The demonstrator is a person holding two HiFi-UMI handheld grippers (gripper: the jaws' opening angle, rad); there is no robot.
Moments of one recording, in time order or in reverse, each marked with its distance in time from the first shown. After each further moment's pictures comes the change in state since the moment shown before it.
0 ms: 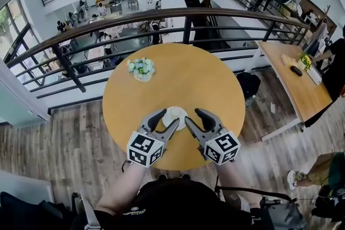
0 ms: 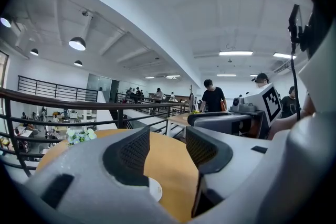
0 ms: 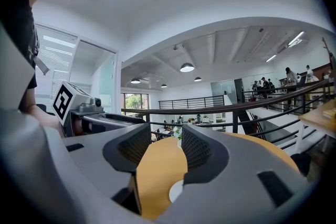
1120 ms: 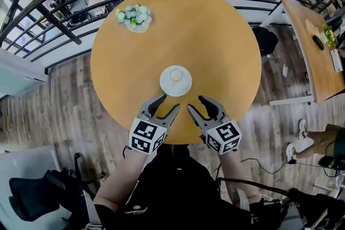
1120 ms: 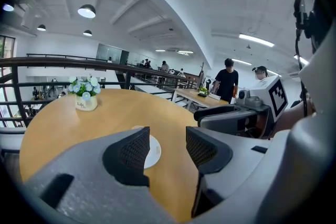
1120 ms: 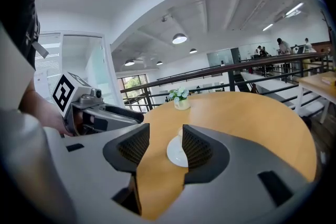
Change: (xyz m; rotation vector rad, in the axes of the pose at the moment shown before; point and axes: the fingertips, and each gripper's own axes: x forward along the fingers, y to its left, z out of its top) left arm 0.047 0.011 -0.154 -0.154 0.296 0.062; right arm 0.006 -0.046 -0.156 0.154 0.277 0.019
